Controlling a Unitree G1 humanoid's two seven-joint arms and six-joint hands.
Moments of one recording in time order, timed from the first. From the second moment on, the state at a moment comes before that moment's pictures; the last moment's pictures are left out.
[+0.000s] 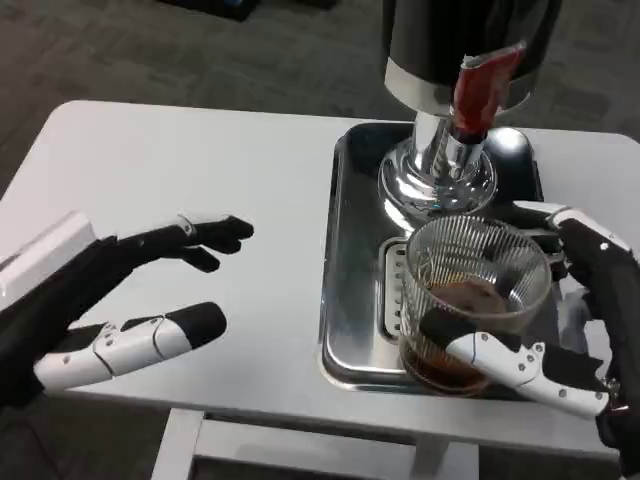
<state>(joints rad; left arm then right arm) -0.04 0.73 0.32 -0.30 -0.03 -0.30 -0.54 0.15 -0.09 0.09 -0.68 -0.52 0.02 -0.07</state>
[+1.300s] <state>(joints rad) 0.05 0.73 0.36 -0.44 0.01 -0.31 -0.53 0.12 -0.08 0.13 -0.64 -0.56 -0.06 -0.12</state>
